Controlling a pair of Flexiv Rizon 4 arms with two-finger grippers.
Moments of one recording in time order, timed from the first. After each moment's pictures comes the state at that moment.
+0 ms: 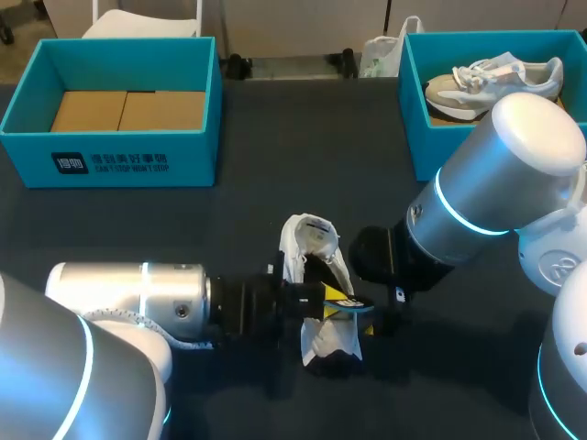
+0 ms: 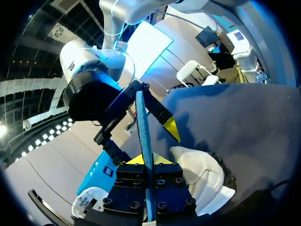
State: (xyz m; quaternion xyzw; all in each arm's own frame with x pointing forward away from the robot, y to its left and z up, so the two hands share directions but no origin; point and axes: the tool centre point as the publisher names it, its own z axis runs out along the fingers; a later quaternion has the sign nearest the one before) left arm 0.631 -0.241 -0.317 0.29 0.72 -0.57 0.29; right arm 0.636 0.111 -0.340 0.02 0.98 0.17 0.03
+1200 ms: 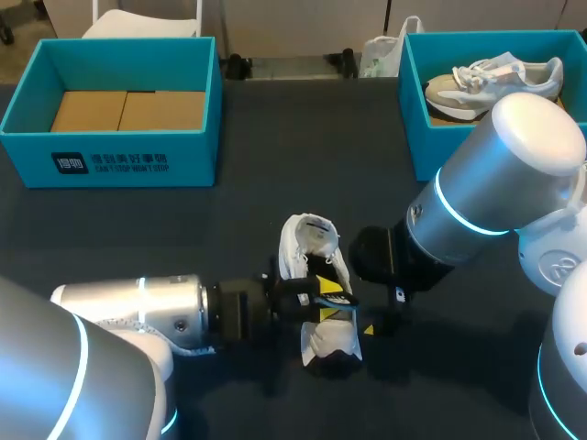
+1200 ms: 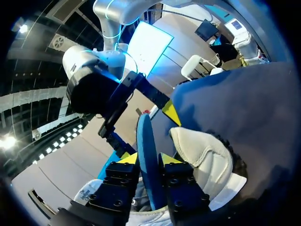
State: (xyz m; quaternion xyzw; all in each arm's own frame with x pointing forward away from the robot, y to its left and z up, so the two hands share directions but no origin) left arm 0.642 -0.235 -0.324 0.29 0.69 -0.57 0.34; right arm 0.636 0.111 -0.340 0.02 0.98 0.17 0.03
